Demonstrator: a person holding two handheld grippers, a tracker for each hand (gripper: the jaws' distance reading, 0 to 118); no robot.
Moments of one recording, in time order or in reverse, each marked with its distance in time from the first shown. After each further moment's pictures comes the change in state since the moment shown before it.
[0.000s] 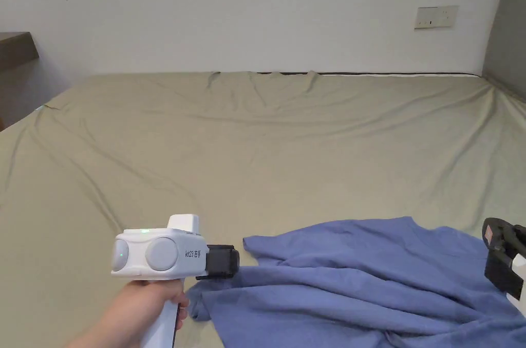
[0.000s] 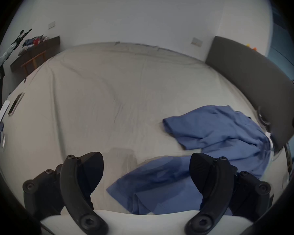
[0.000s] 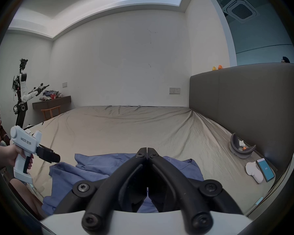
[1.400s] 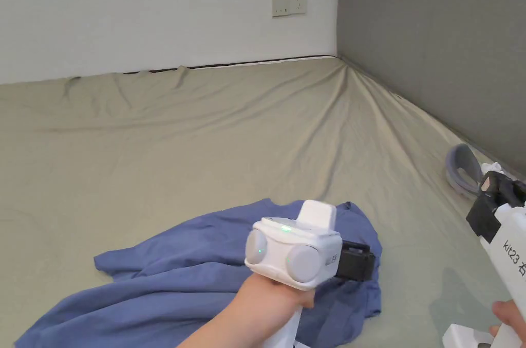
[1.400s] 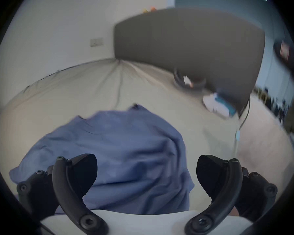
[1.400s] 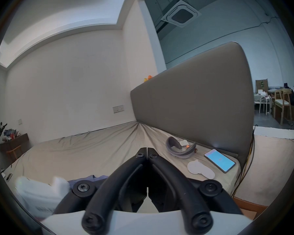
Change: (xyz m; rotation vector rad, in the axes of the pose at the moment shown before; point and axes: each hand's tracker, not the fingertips) left arm 0.366 -0.039 -0.016 0.143 -0.486 -0.453; right arm 0.131 -0.006 0.065 0.146 -0.449 -0.238
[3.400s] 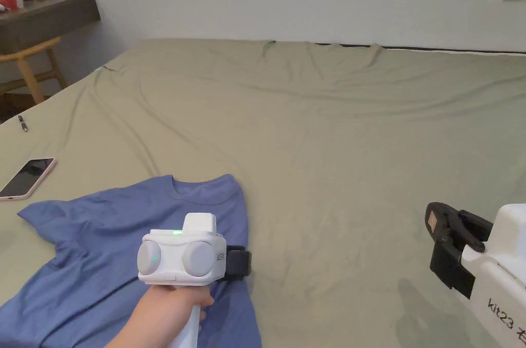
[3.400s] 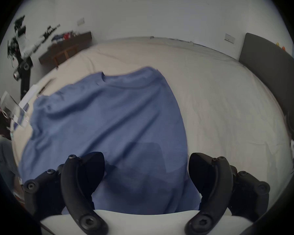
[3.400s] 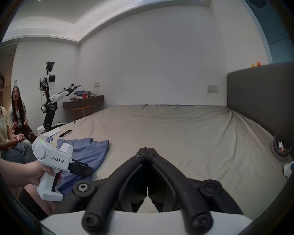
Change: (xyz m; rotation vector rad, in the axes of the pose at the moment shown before) left arm -0.313 -0.148 0.203 -0.208 0.712 0.540; right arm -0.247 -0.067 -0.004 -0.193 0.751 0.207
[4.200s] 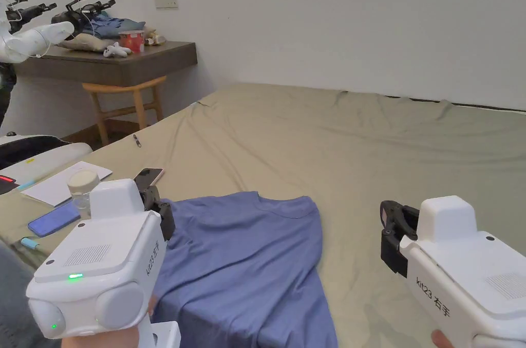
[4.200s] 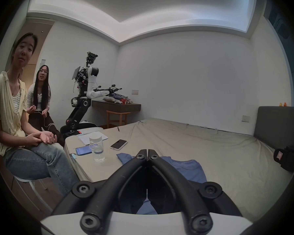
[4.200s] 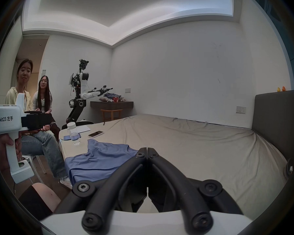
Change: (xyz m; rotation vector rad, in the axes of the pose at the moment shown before) left arm -0.123 -0.092 0.264 0.794 0.294 0.208; right arm -0.128 0.017 0.030 0.138 0.240 0.164
